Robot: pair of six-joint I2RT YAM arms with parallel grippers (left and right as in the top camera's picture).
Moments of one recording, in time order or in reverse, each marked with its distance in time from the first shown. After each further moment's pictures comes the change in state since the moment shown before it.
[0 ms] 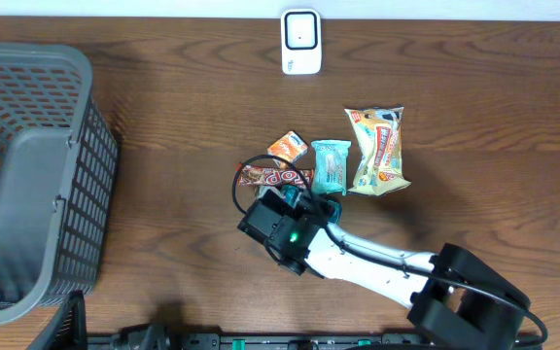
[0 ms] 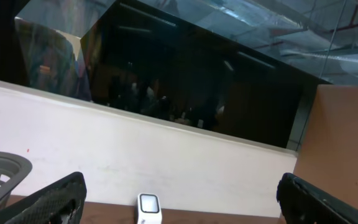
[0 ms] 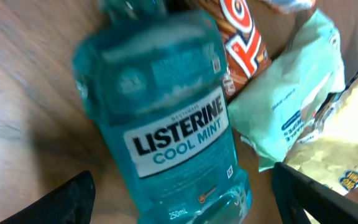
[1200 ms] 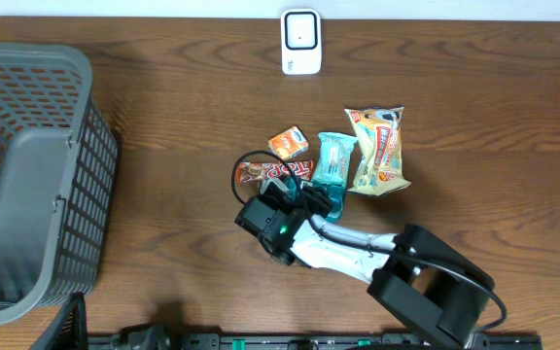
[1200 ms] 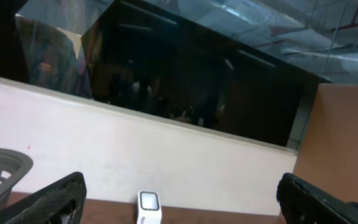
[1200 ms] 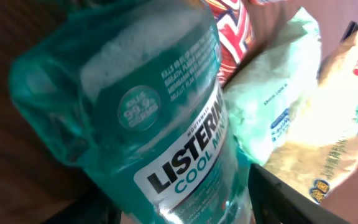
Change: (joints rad) left arm 0.000 0.000 0.010 -0.023 0.000 0.000; right arm -0.027 0.164 0.027 0.048 0.192 -0.015
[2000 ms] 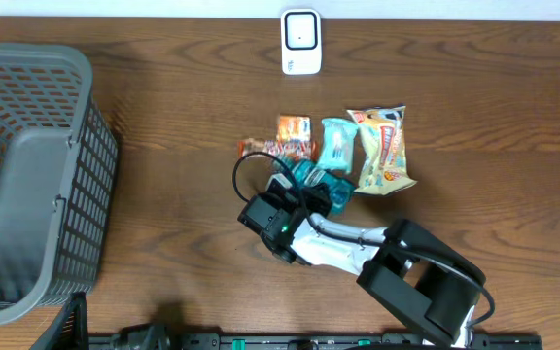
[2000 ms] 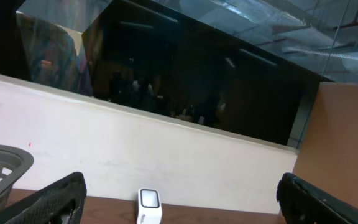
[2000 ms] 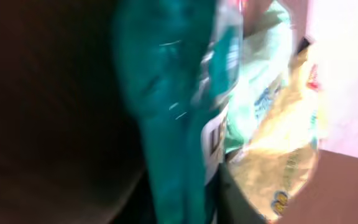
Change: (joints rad) left arm 0.000 0.000 0.000 -0.008 0.000 0.000; right arm -0.021 0.037 -0.019 0.087 0.148 -0.085
